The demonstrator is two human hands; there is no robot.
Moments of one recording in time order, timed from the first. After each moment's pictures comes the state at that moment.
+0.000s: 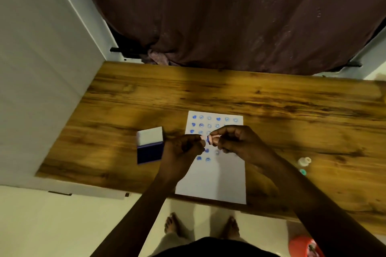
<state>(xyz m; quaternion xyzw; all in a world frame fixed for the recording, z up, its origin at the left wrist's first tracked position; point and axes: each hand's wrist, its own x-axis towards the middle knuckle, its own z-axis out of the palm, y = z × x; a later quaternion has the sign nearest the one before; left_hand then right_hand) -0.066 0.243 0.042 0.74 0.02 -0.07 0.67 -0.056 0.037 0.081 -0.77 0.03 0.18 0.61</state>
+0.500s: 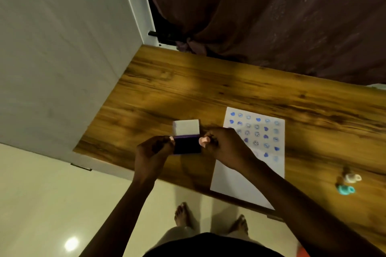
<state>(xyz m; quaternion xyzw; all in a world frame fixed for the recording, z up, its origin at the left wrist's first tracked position) -0.081 0.420 0.013 0.75 0.13 0.01 0.65 -0.029 0.183 0.036 -0.92 -0.13 0.10 0.34</state>
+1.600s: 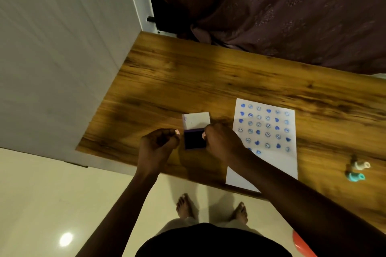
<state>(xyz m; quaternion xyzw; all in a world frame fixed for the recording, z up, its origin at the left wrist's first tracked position) -0.068 0.454 0.014 0.71 0.11 -0.03 0.70 -0.020 0.252 0.014 -0.97 -0.11 0.16 0.13</state>
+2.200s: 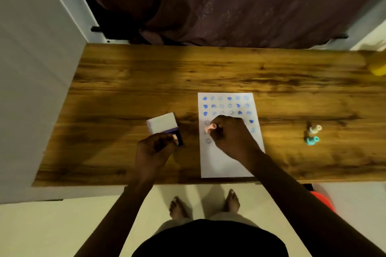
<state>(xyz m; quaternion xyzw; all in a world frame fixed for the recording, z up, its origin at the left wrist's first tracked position) -0.060 0.390 0.005 0.74 0.08 -0.12 0.65 -0.066 0.154 0.046 -0.95 0.07 0.04 0.29</state>
